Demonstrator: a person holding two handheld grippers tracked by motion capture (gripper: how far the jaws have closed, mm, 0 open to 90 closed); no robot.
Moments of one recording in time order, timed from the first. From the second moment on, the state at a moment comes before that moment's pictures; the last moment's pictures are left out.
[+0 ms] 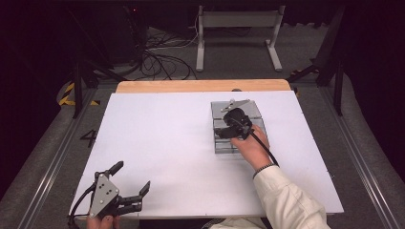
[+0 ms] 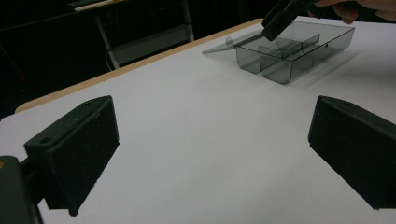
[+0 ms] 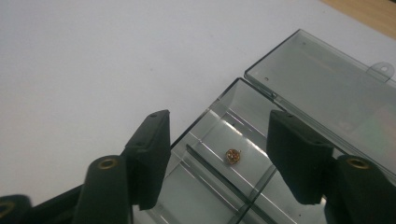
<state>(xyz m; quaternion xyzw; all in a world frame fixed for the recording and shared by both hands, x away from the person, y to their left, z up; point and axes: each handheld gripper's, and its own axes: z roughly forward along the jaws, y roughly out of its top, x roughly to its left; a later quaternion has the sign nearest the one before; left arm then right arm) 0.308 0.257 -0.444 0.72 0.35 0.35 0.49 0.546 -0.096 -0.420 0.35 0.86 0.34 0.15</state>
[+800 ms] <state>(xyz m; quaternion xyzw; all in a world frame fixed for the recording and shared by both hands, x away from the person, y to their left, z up) 0.308 0.257 -0.444 0.72 0.35 0.35 0.49 0.517 -0.100 -0.393 0.31 0.86 0.39 0.16</state>
